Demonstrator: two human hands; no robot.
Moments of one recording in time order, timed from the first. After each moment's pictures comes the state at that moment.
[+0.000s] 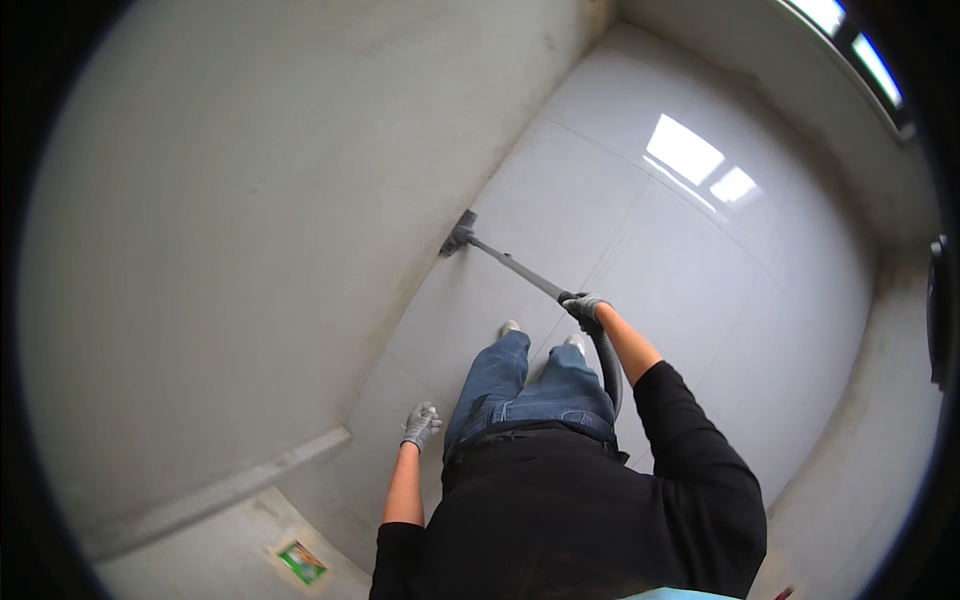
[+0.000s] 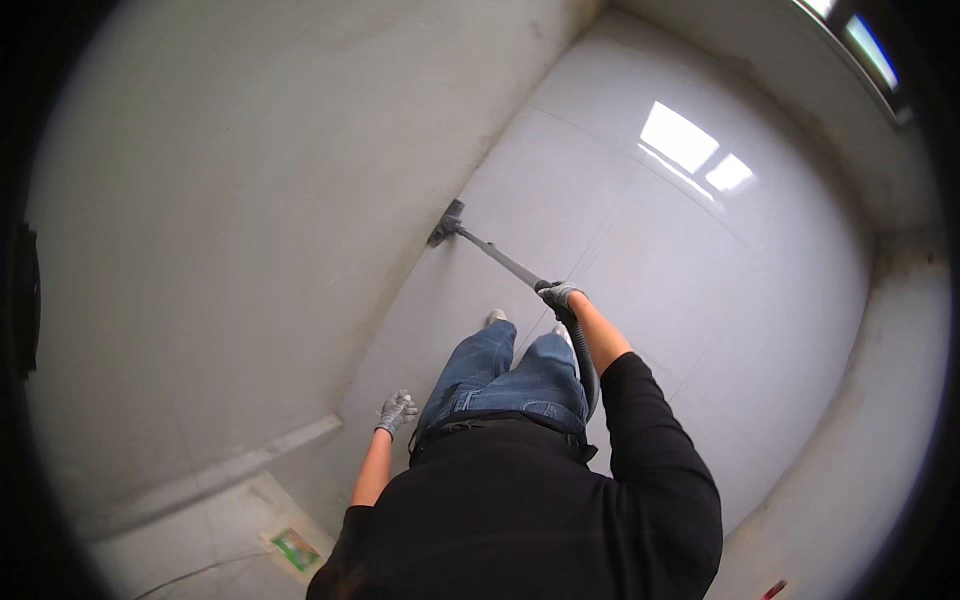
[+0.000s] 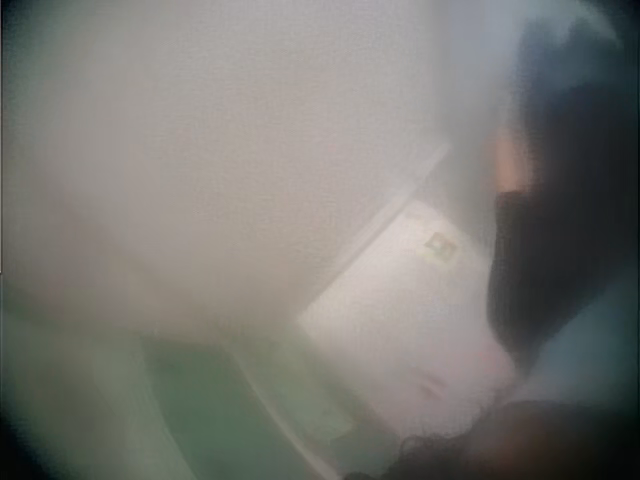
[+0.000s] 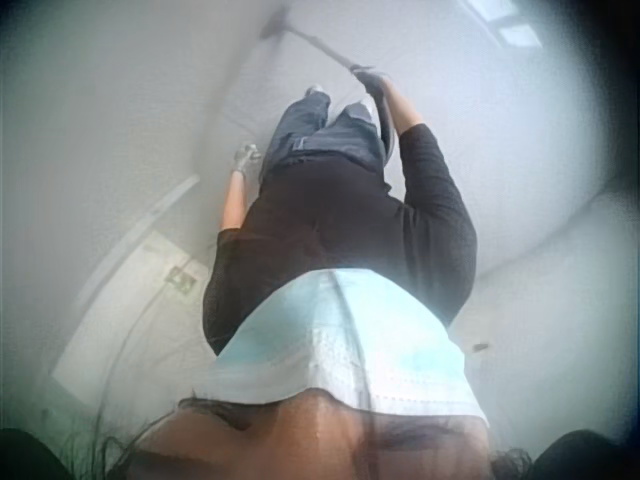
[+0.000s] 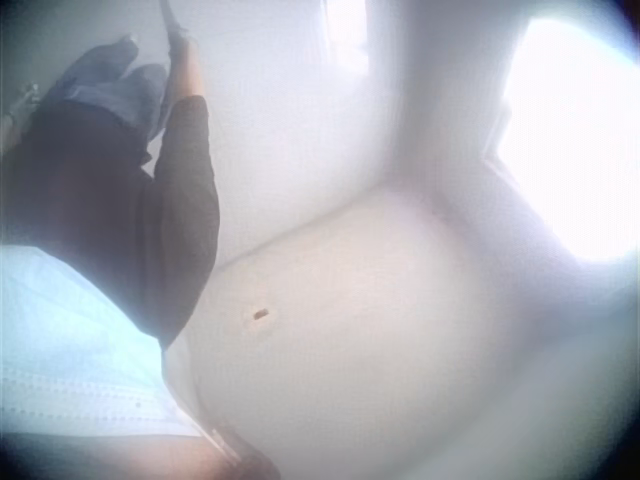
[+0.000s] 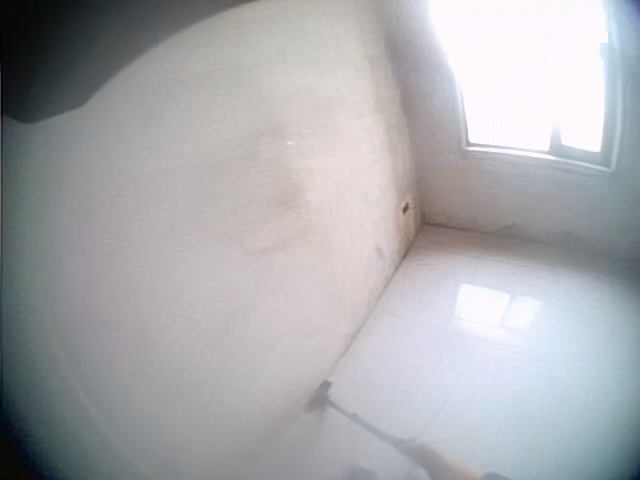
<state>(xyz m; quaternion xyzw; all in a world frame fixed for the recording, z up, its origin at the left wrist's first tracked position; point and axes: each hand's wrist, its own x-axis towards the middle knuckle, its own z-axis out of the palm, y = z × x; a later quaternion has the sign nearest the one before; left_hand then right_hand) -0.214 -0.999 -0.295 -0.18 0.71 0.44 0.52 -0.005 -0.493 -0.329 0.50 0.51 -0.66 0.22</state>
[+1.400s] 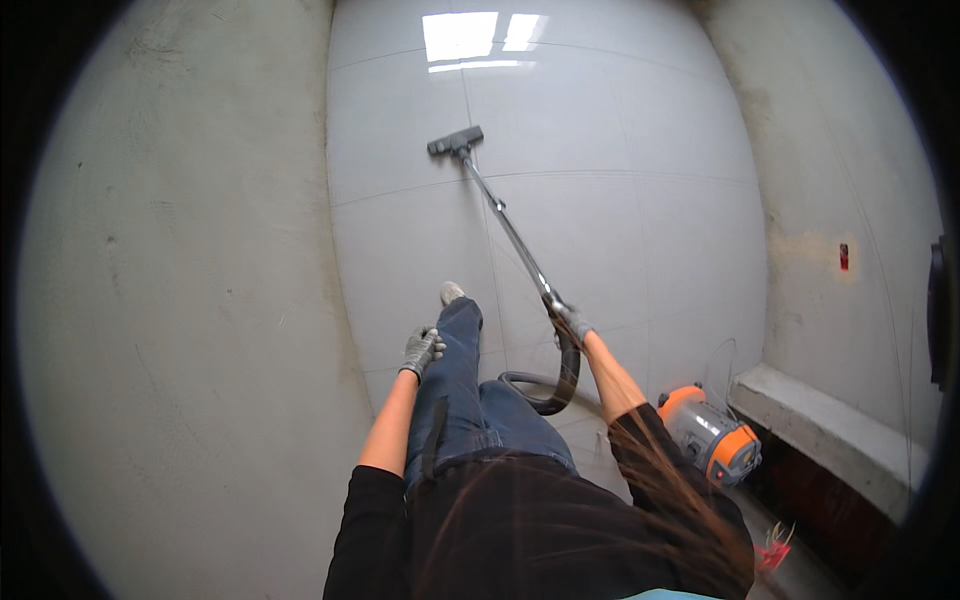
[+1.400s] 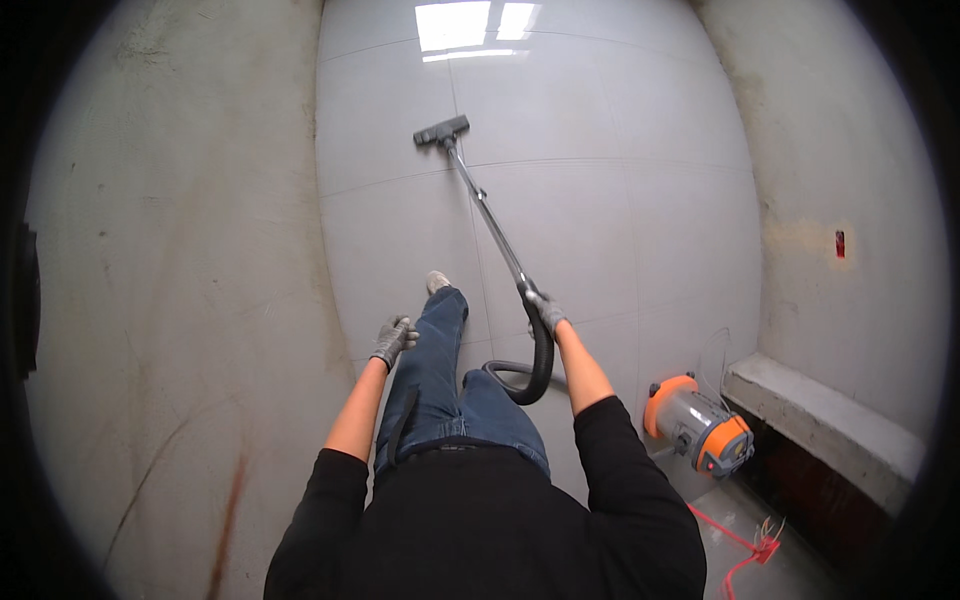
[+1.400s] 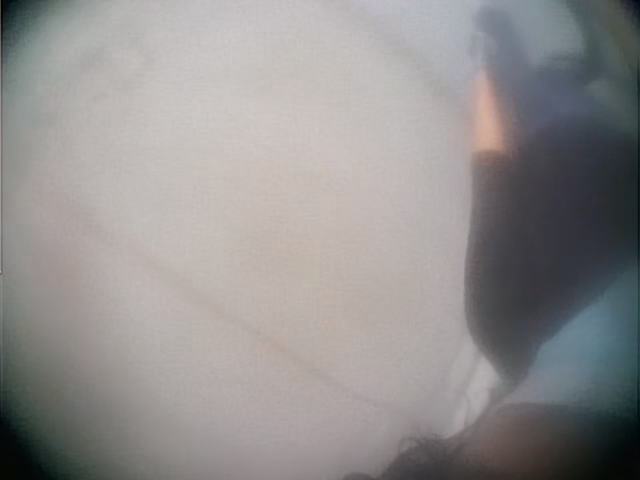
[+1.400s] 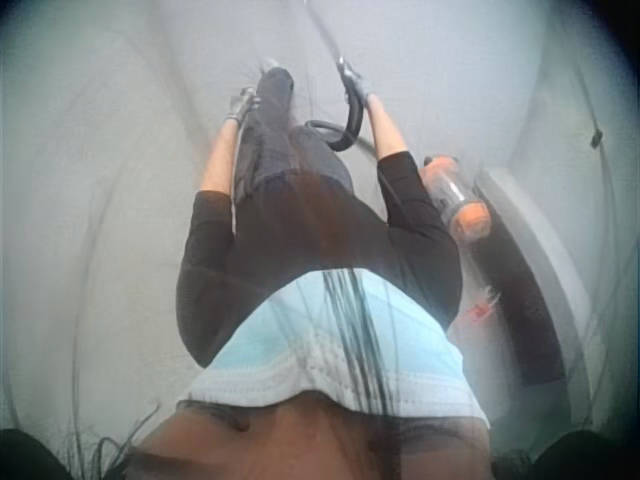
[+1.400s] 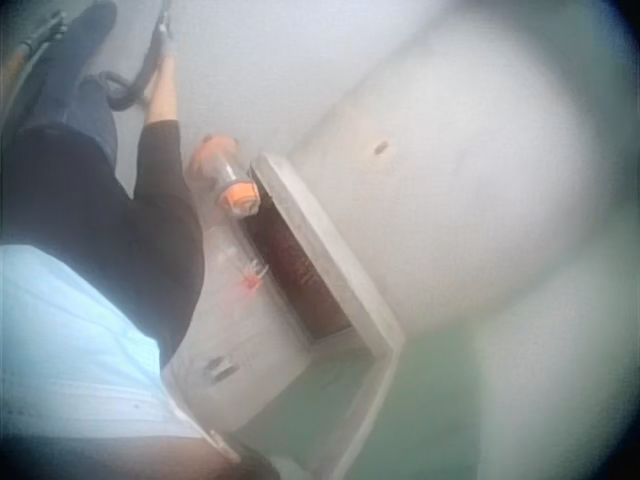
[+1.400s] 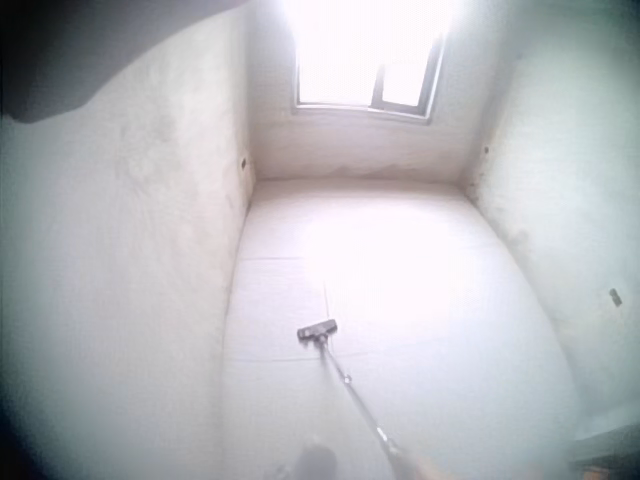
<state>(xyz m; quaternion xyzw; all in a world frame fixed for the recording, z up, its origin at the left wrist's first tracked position) -0.376 -0.804 -0.312 0.21 0.70 0.18 0.66 -0.009 -0.842 -0.316 0.69 0.07 -0.68 -0.22</state>
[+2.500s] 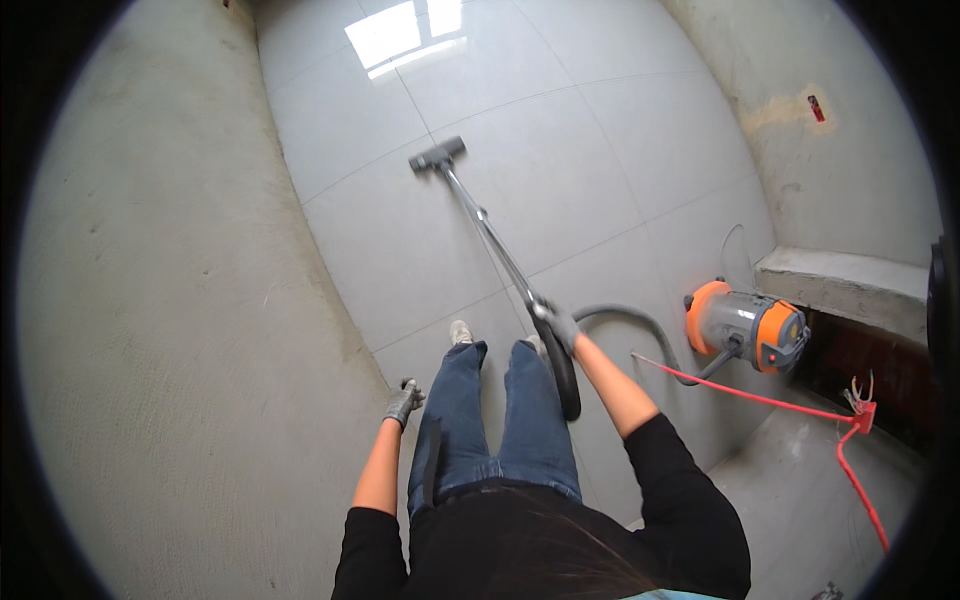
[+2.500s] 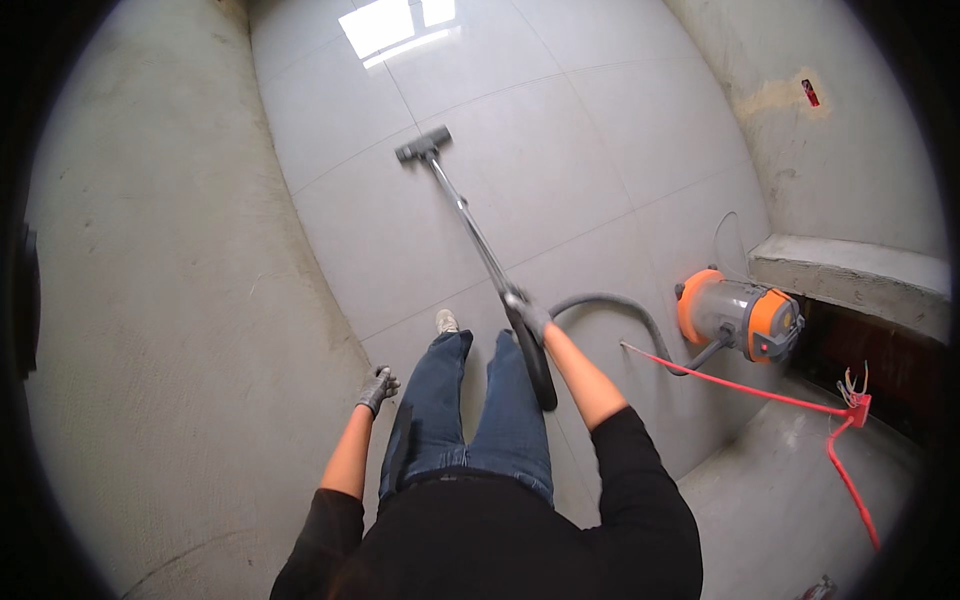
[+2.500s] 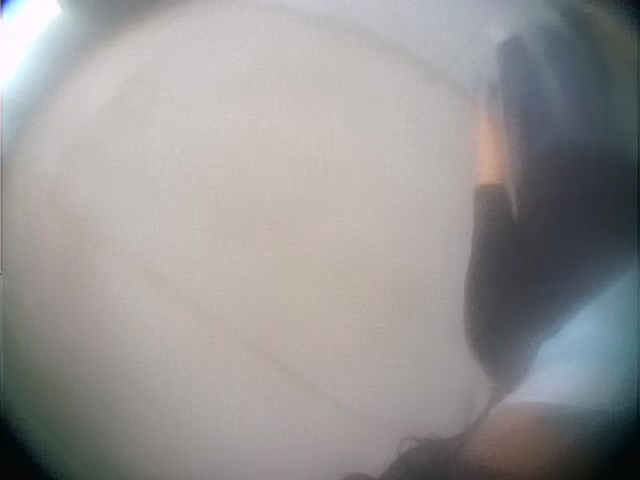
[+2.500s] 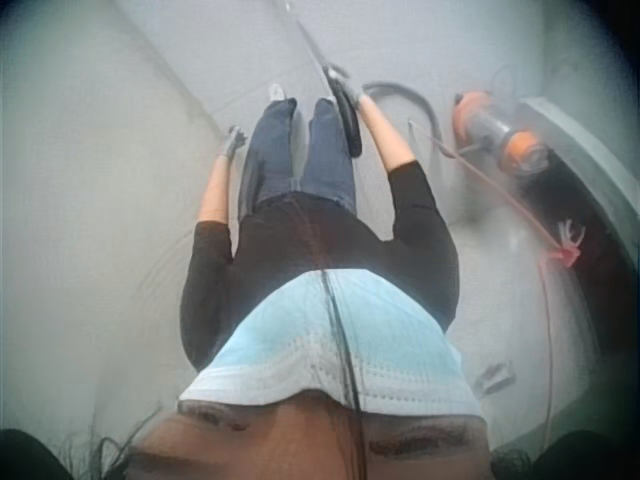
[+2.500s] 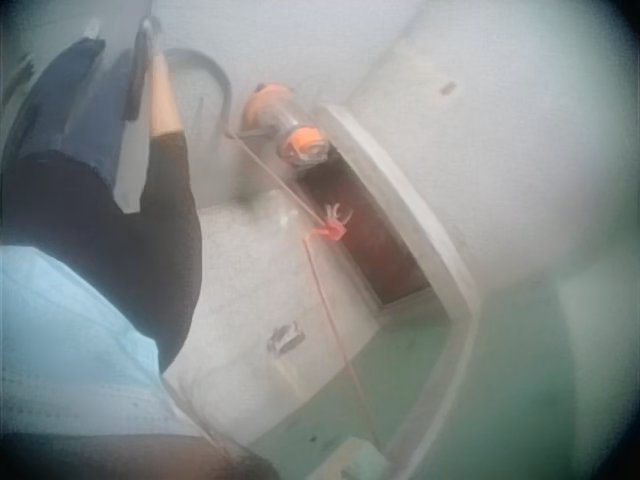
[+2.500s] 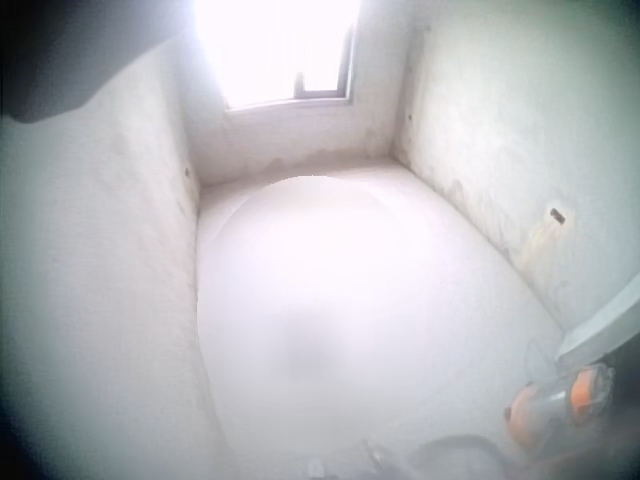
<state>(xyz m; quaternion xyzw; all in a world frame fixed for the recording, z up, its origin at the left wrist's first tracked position) -0.440 -1.150 -0.382 0.23 0.69 0.04 0.69 -0.014 -1.199 -0.320 0.70 0.05 -0.64 -0.31</state>
